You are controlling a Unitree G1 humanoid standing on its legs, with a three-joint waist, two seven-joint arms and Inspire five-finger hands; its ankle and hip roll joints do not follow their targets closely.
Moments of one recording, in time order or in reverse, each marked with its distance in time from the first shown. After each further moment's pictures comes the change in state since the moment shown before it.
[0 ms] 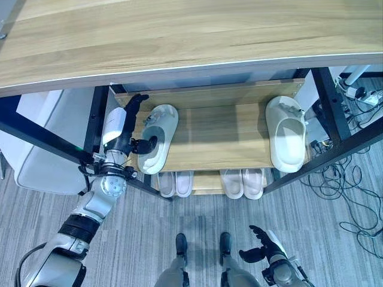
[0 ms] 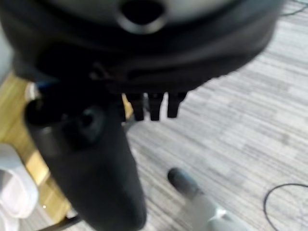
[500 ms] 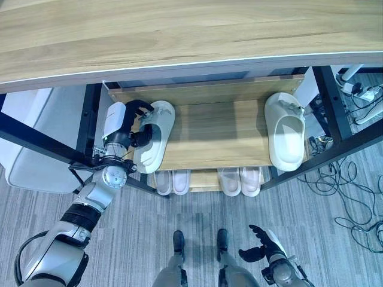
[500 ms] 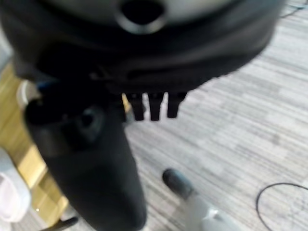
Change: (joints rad) left arm -0.071 0.001 -0.049 0.071 -0.035 0.017 0.017; right arm -0.006 0.000 0.002 0.000 0.005 0.000 0.001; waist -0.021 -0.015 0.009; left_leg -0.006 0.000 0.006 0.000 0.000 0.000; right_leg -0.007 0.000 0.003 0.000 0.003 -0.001
